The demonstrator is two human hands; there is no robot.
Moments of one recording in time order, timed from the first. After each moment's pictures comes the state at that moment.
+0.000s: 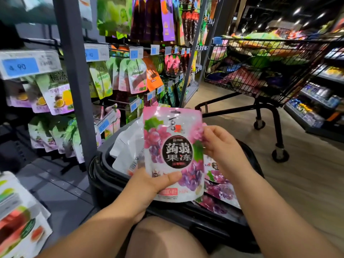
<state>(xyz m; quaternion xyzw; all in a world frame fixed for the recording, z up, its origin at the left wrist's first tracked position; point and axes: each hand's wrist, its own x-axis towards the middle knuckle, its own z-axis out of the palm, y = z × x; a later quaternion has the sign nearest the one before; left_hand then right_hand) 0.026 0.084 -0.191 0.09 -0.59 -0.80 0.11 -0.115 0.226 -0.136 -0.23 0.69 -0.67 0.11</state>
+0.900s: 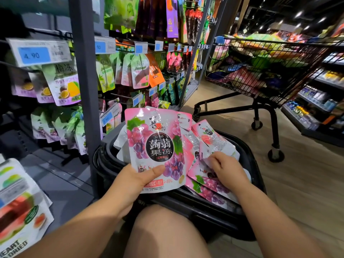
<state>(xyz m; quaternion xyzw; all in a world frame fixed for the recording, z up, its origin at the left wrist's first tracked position) 0.046 0.068 -0.210 0.13 -0.54 -0.82 0.14 -0.138 0.278 -0.202 -0.27 0.94 -0.22 -0.03</state>
